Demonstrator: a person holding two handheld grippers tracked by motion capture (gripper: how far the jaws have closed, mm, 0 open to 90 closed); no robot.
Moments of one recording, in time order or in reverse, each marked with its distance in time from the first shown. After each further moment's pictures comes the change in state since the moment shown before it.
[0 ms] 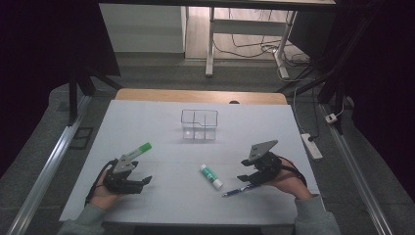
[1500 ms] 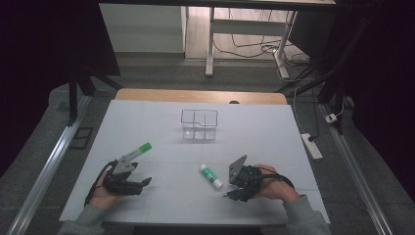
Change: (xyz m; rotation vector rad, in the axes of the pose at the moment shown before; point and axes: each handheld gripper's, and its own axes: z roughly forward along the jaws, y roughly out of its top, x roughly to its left) left arm -0.001 -0.003 0.000 0.010 -0.005 0.005; right arm 0.032 0.009 0.054 0.260 0.153 -0.196
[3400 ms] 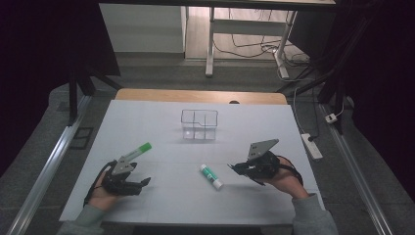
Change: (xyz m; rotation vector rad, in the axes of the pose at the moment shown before) left arm 0.001 -0.002 -0.002 -0.001 0.007 0.003; right arm -0.020 -0.022 -0.056 -0.362 -0.146 0.179
